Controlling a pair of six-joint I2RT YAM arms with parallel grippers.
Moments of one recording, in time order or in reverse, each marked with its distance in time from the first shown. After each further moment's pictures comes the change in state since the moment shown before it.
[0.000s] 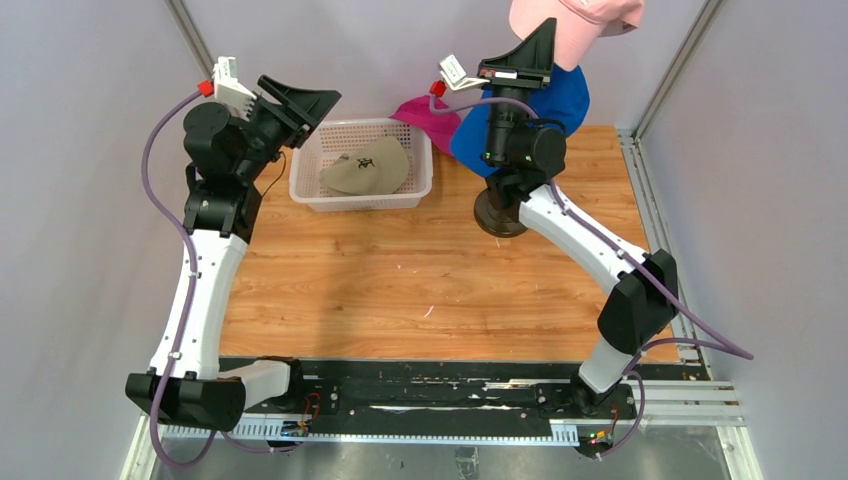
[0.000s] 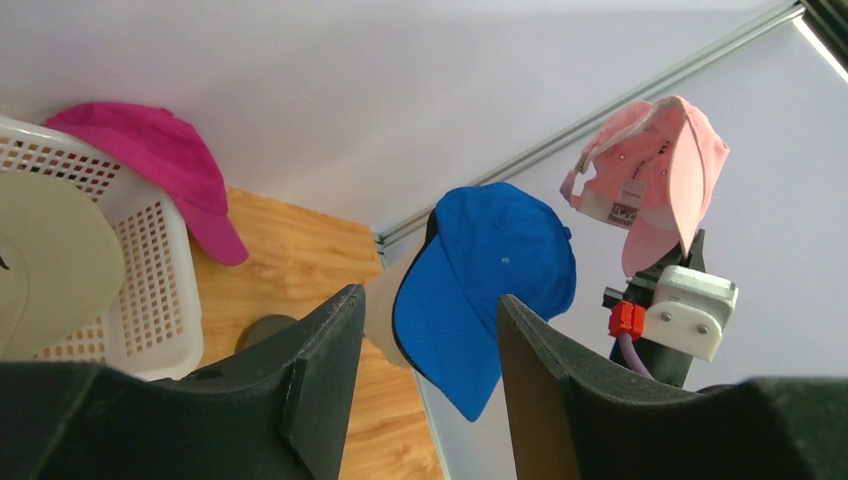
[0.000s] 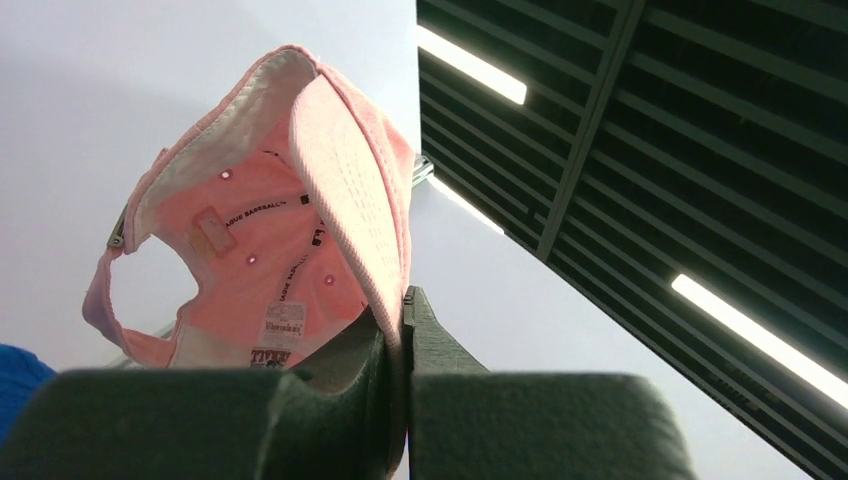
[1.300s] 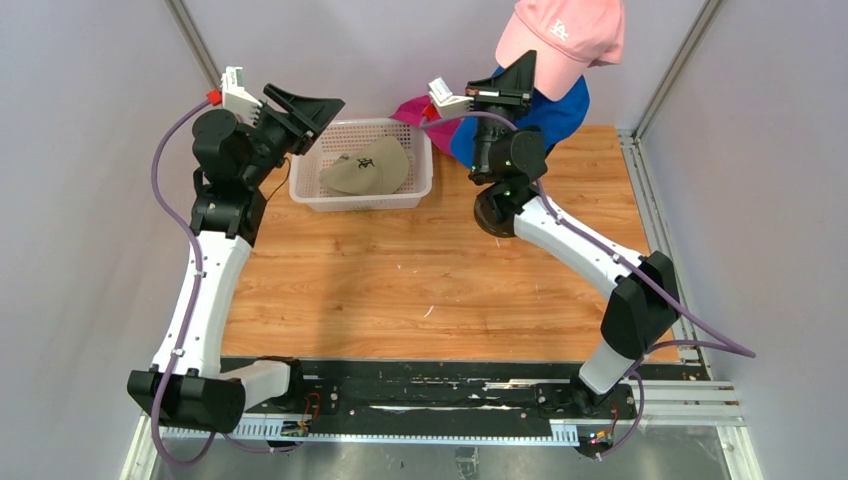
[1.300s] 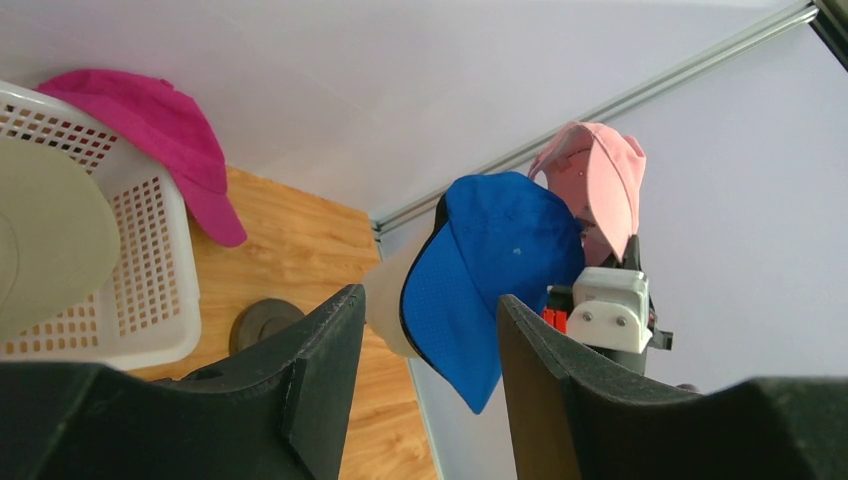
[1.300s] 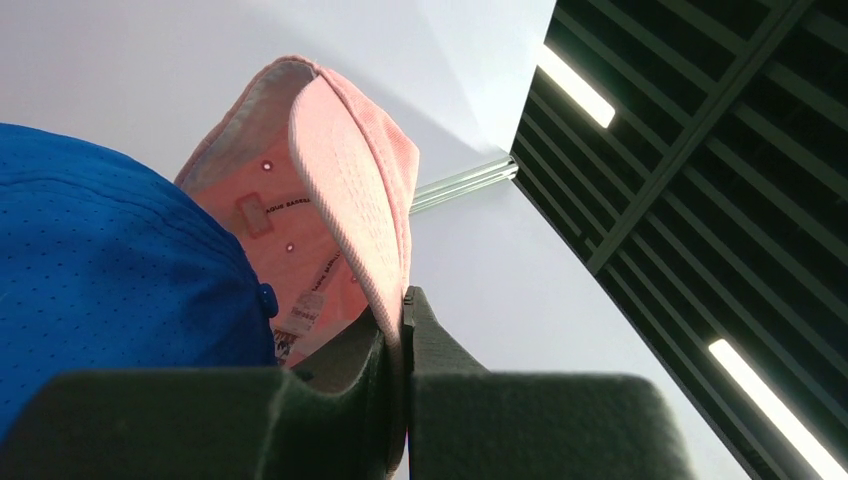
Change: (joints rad) left arm 0.000 -0.005 -0.072 0.040 0.015 -0.035; right arm 0.031 -0.023 -0.103 -0.172 0.186 0.000
